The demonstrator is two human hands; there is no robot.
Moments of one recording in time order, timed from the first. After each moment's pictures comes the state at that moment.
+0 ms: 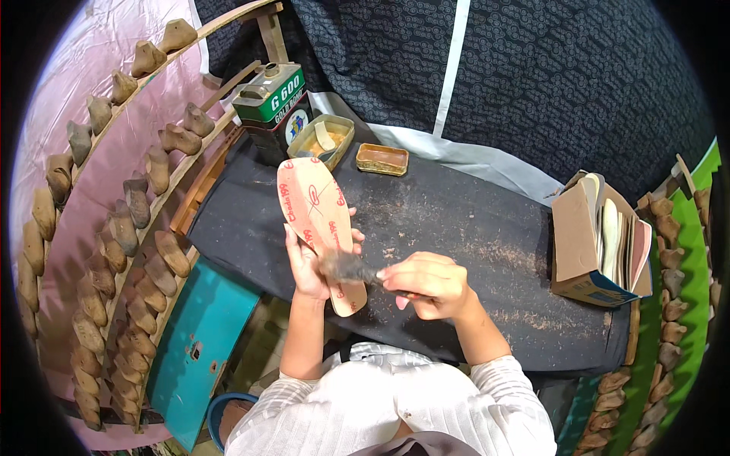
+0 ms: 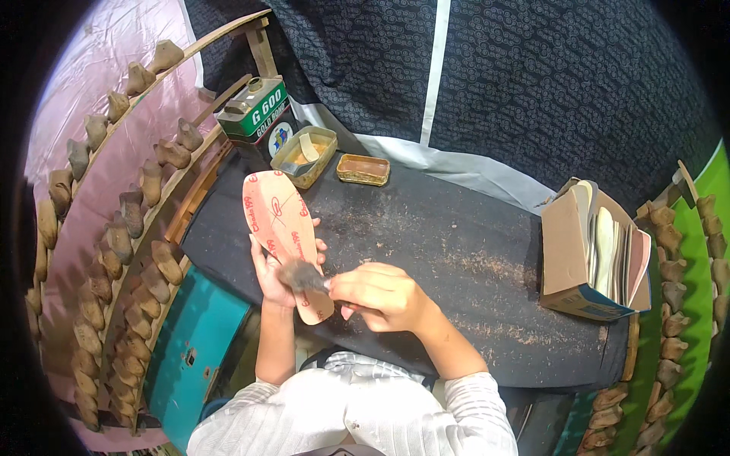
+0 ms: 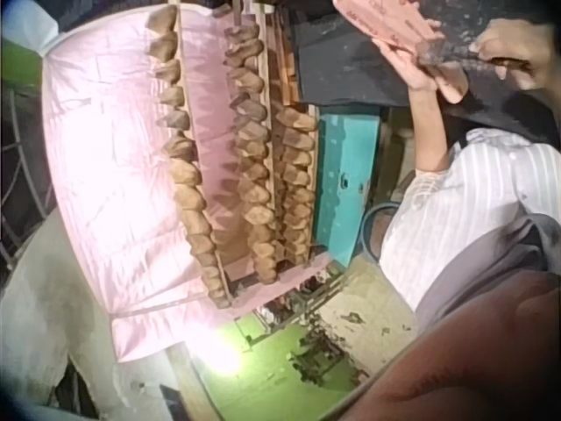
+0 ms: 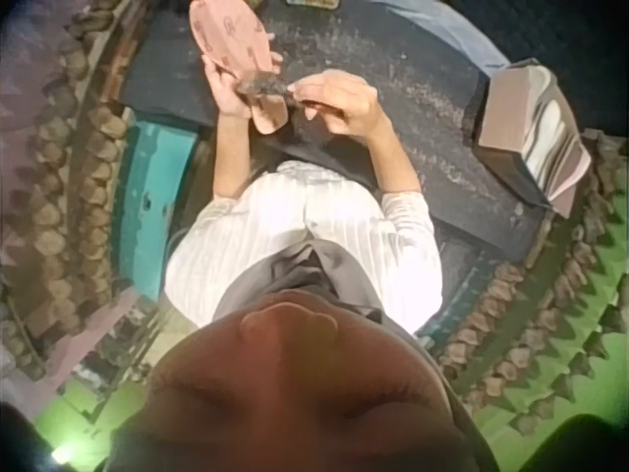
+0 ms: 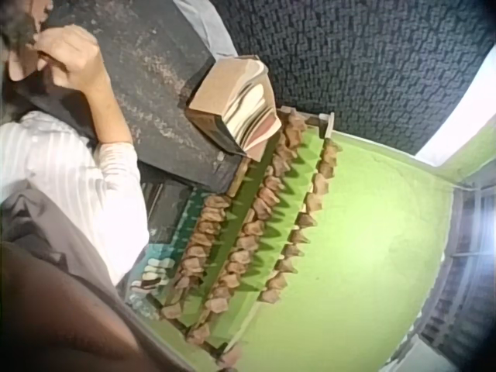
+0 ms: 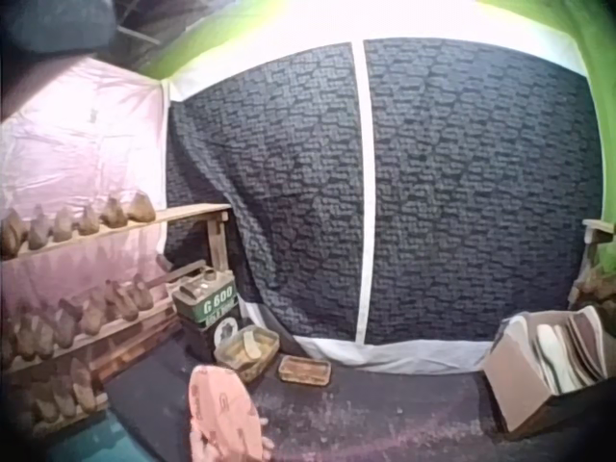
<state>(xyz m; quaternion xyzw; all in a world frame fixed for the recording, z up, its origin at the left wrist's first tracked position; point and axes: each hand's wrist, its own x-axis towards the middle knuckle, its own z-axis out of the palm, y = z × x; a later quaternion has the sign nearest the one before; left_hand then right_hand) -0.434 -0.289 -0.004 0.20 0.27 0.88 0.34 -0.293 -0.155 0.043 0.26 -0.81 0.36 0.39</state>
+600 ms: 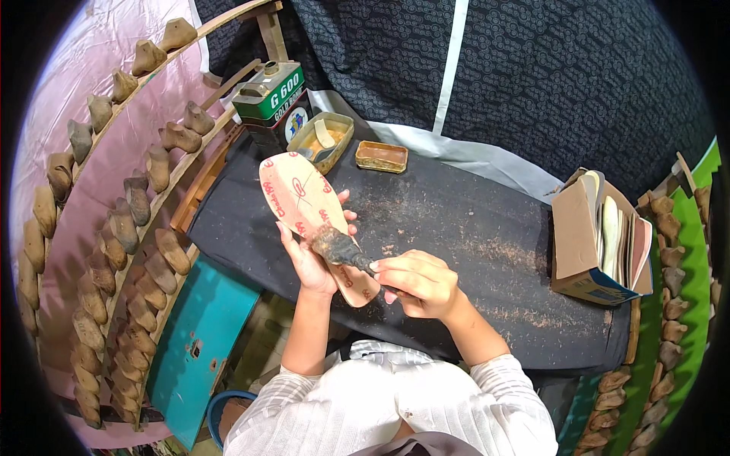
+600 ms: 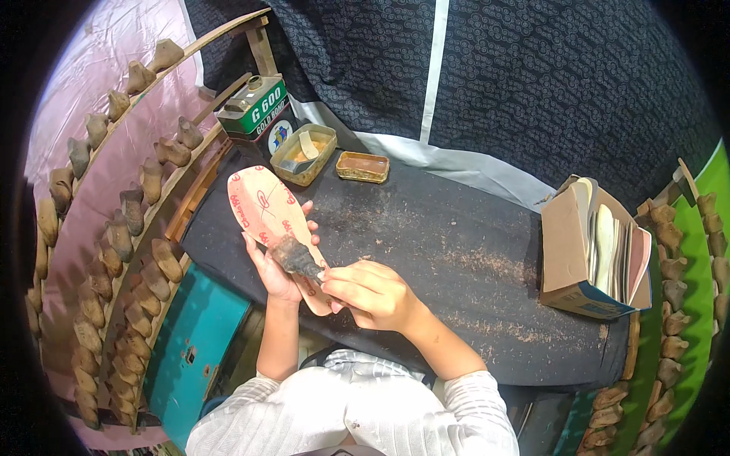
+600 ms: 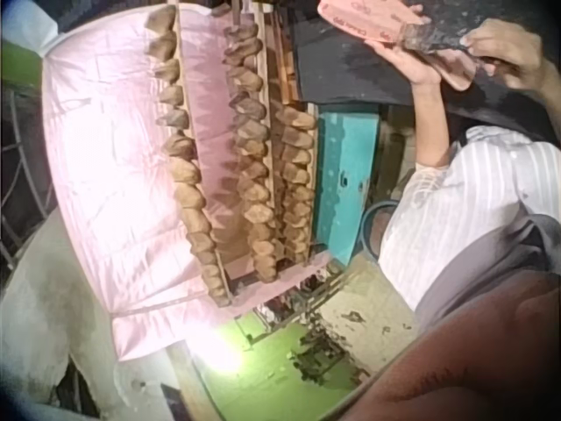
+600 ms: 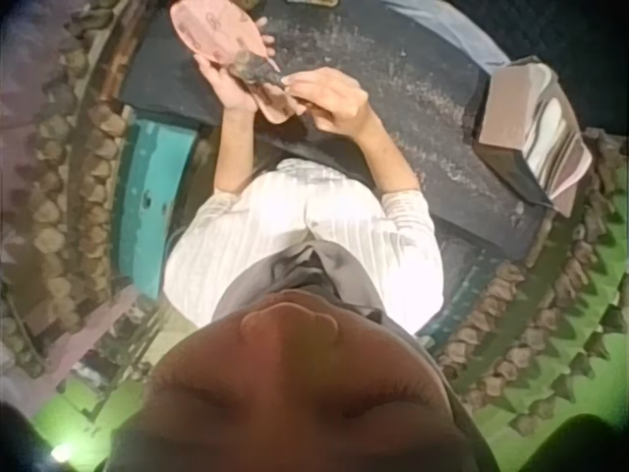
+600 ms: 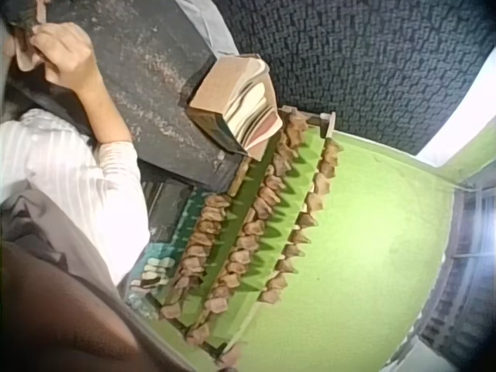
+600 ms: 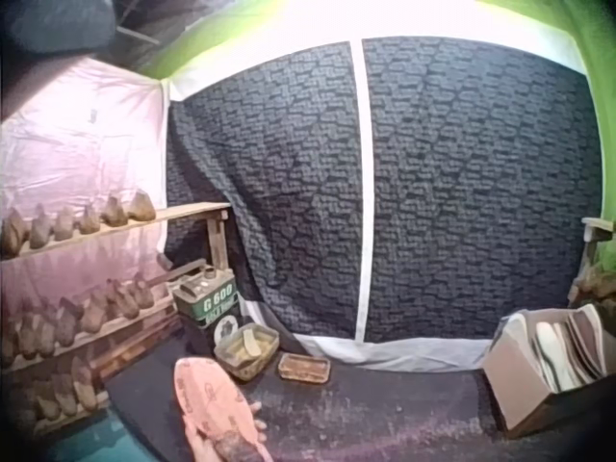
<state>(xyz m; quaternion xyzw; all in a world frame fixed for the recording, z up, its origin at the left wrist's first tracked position) -0.433 -0.279 -0.005 0.23 0.16 0.91 0.31 -0.295 -0.165 0.036 0.22 -0.80 0.31 0.46</state>
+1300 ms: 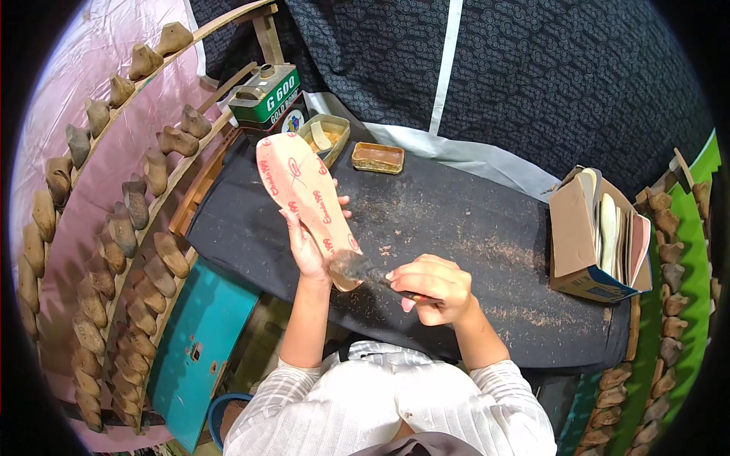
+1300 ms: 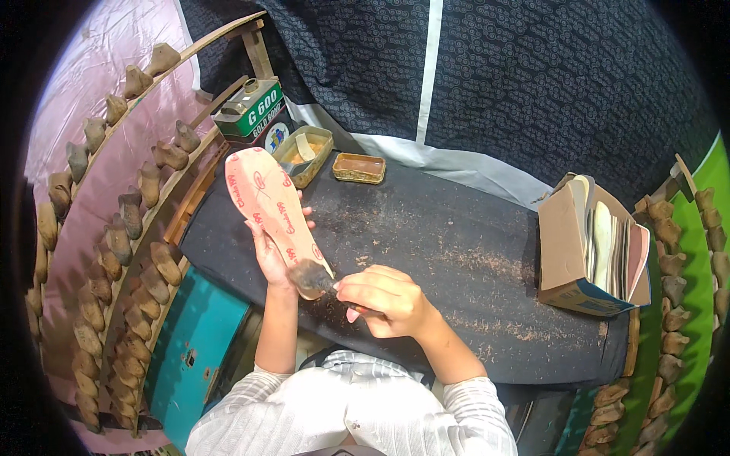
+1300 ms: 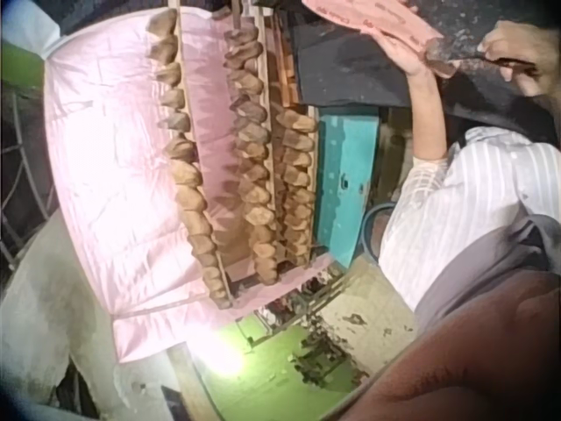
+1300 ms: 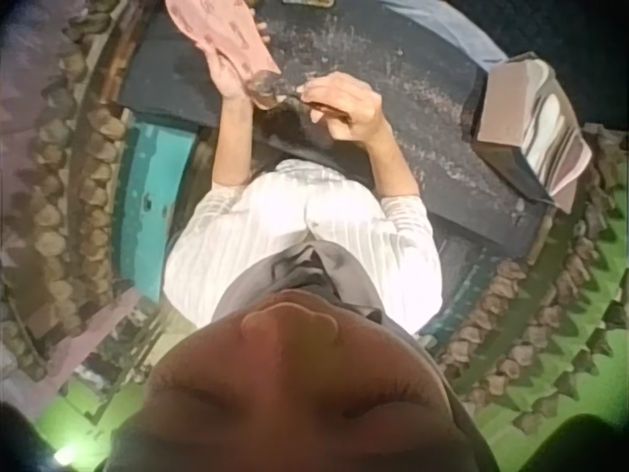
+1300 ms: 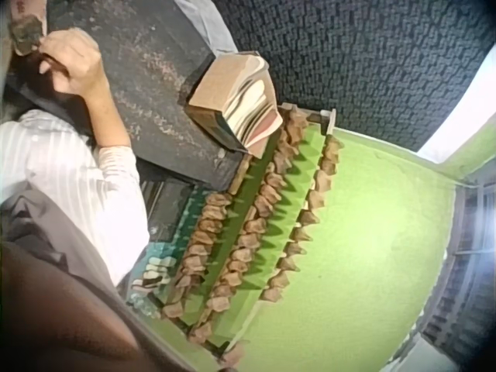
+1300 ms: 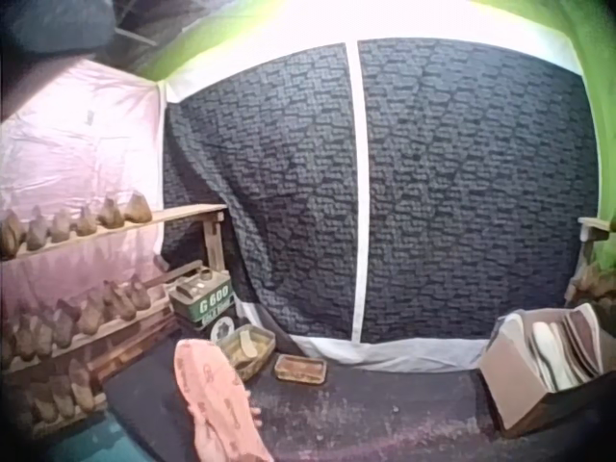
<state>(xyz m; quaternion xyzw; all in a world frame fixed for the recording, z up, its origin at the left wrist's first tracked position) -0.448 -0.264 -0.004 0.24 0.29 0.91 0.18 -0.276 -0.156 0.040 0.22 -0.80 0.36 0.42</state>
